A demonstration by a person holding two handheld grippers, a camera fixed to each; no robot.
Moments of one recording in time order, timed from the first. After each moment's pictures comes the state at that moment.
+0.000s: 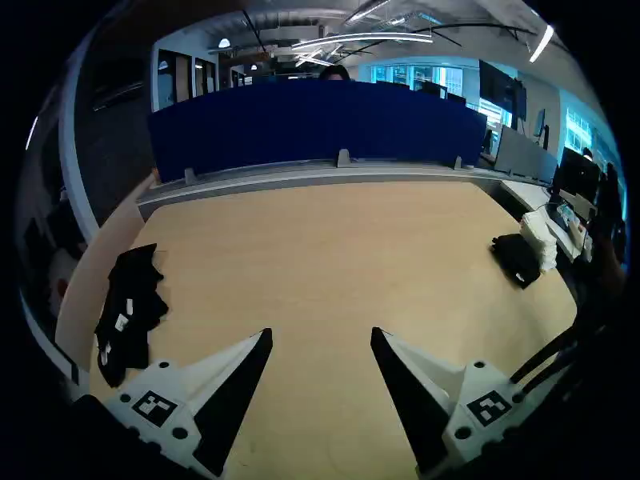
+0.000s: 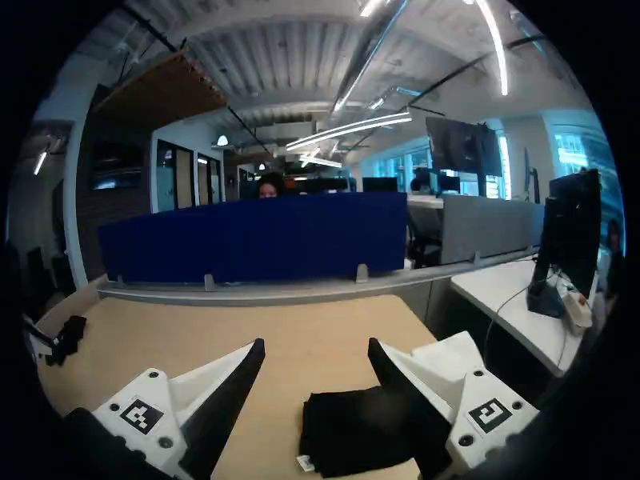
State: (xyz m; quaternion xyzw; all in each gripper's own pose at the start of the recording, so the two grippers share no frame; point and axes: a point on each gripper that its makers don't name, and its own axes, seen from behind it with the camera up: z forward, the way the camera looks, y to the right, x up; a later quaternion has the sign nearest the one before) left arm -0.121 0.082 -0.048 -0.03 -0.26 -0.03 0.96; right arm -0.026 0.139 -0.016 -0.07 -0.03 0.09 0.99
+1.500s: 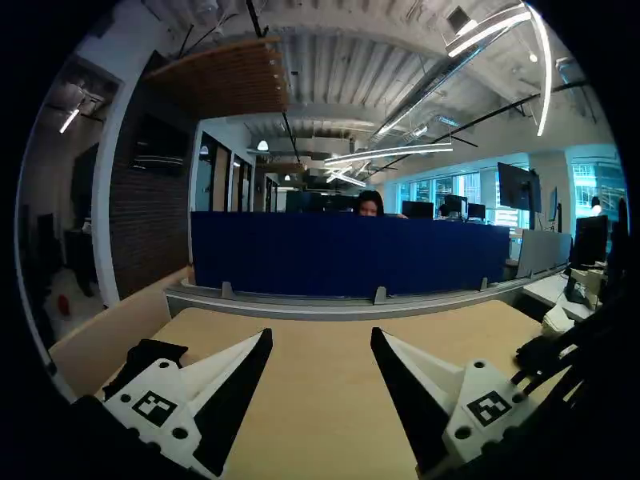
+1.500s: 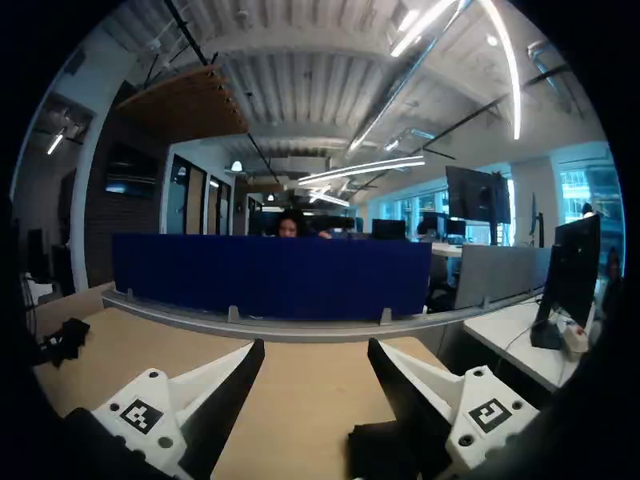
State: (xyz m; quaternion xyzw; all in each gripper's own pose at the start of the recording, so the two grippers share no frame) left arm -0.006 0.024 0.010 0.04 0.01 -0.06 1.00; right arm 0.028 0.027 -0.007 -0.07 0.03 0.04 1.00
